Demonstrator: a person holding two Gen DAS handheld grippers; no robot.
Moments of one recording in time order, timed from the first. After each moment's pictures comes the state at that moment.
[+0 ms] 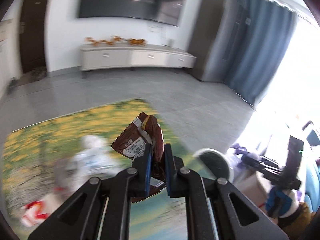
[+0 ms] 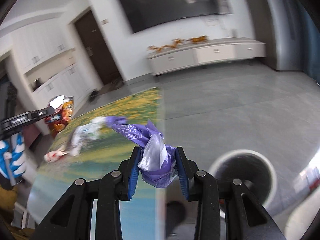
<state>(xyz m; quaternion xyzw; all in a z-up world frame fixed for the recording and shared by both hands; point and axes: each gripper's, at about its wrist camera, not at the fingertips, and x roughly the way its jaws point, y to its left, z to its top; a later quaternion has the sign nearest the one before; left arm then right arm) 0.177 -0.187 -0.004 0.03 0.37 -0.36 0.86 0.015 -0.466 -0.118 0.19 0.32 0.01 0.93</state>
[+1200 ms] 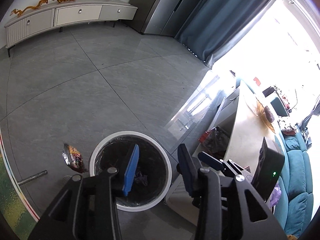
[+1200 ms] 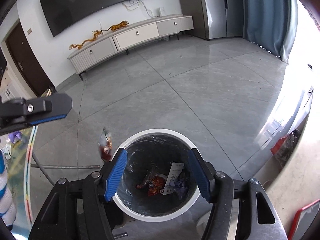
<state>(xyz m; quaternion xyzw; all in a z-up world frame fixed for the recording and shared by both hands) 0.161 -0.492 -0.115 0.05 0.49 -0.51 0.71 0.004 -0.606 -0.201 0.23 0.39 -0.19 0.87</state>
